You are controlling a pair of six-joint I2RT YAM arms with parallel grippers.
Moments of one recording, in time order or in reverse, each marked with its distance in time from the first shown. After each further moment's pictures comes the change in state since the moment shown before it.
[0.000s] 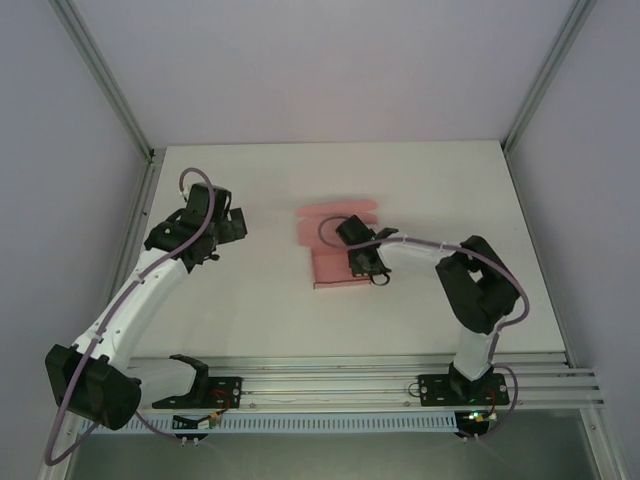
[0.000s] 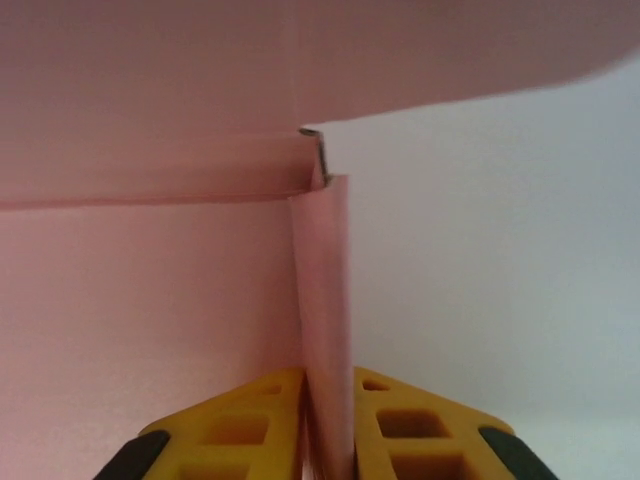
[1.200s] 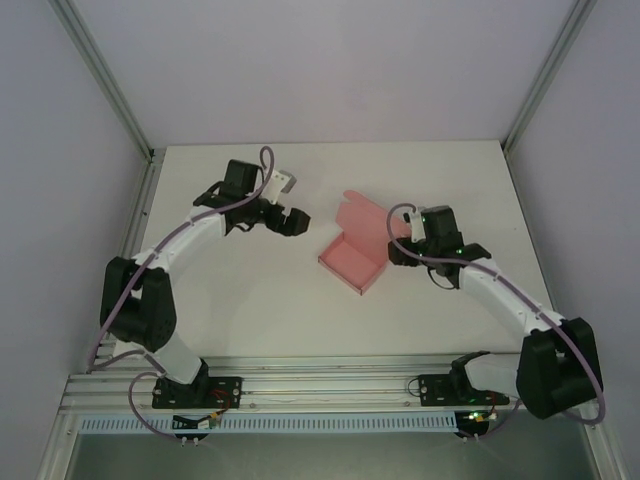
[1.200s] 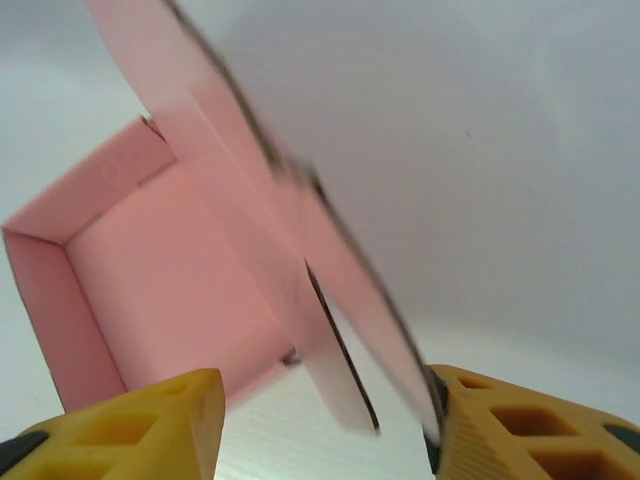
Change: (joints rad) left arm 0.000 0.457 0.167 0.317 0.900 0.549; right arm -0.380 -0.543 -0.258 0.149 -0.450 -0.500
